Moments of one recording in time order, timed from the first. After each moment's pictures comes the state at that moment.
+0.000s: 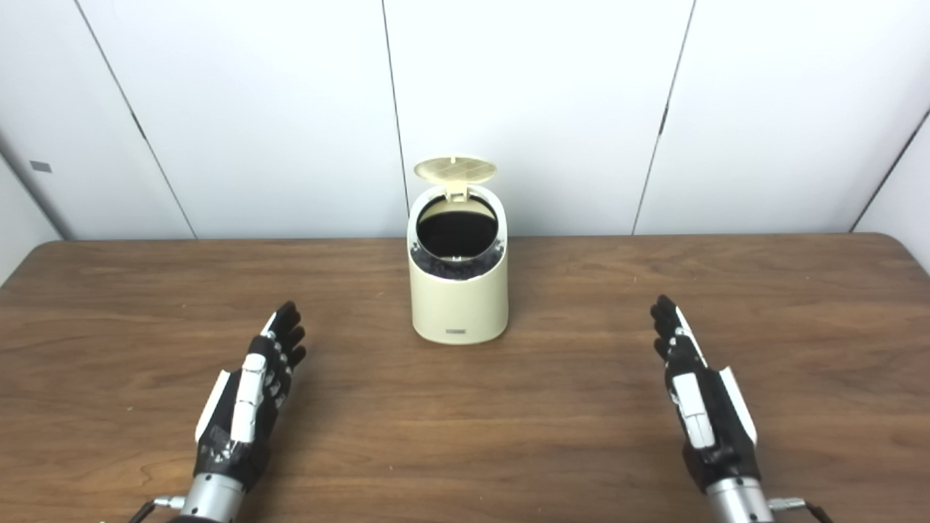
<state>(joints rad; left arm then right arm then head) 0.04 0.02 0.07 -0.16 -0.10 0.02 -0.11 0.03 -0.19 -0.09 -0.16 0.05 -0.04 0.09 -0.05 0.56</state>
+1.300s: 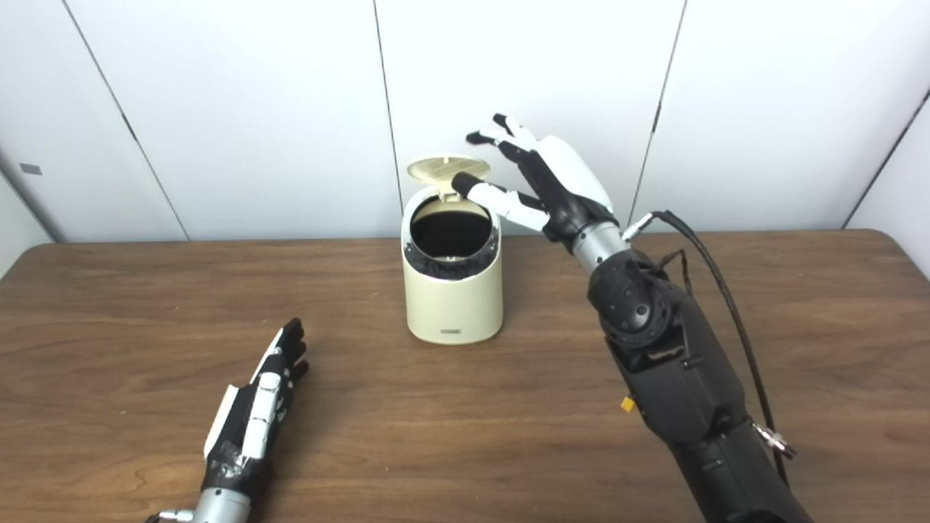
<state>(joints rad) 0.05 0.03 0.01 -0.10 -0.01 -0.06 -0.07 -0.66 -0.26 0.24 0.01 -0.51 0.24 0.18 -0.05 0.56</state>
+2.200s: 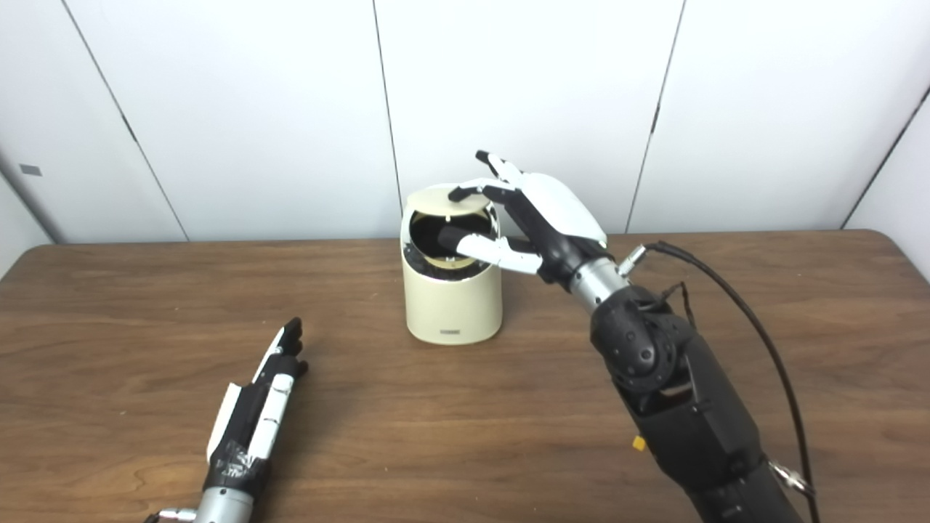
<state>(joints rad) 0.05 0.03 -0.01 -0.09 0.11 -0.07 -0.03 -0.54 -0.31 0.28 -0.15 -0.56 0.23 0.24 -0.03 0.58</state>
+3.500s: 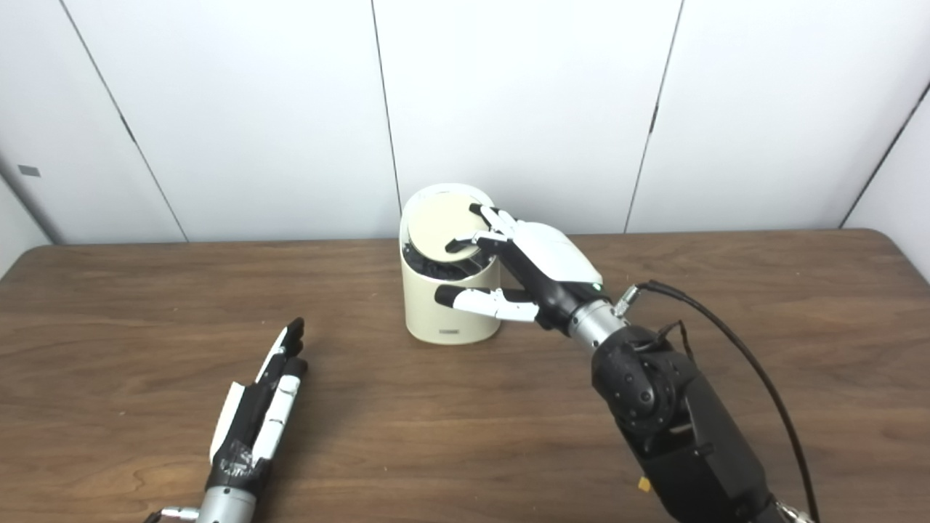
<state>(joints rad) 0.04 0.03 -0.02 -0.09 0.15 -0.06 -0.01 -0.47 -0.30 0.32 -0.18 -0.64 0.23 0.31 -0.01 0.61</state>
